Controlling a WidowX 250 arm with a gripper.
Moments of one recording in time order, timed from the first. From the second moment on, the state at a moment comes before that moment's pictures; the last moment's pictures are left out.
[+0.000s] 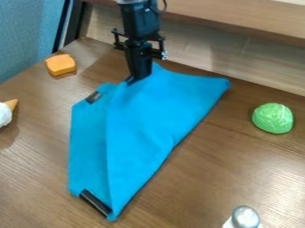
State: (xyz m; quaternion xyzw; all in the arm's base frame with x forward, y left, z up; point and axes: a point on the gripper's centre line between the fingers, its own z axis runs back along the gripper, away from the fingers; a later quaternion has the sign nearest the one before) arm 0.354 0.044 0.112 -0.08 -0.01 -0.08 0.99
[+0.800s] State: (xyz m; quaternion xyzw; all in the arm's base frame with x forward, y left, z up) arm 0.349 0.072 0.075 -0.07 0.03 -0.06 1.00
